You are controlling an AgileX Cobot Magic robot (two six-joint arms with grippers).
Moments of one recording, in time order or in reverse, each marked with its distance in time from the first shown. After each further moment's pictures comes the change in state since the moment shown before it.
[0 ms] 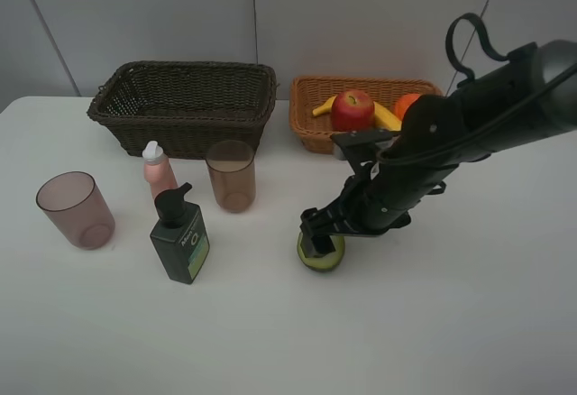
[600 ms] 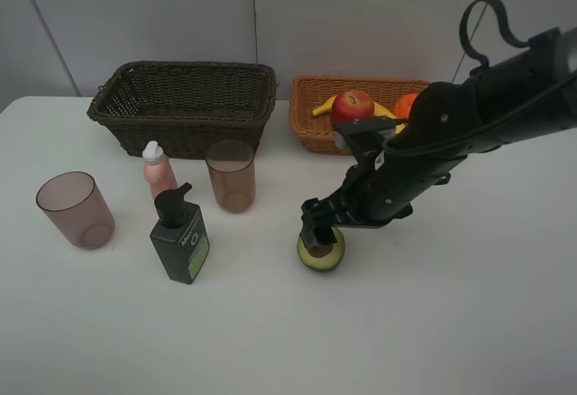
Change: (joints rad) left arm 0.000 0.000 0.000 0.000 0.000 0.000; right arm 0.000 -0.053 0.000 -0.015 0.006 0.000
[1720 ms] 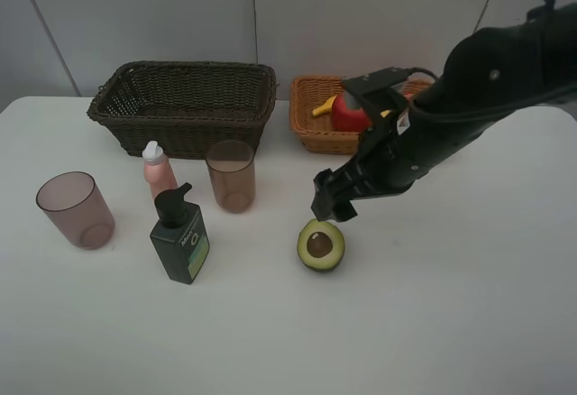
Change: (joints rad) left arm 0.000 0.000 0.000 0.000 0.000 0.000; right arm 0.000 -0.149 -0.016 -0.144 0.078 -0.002
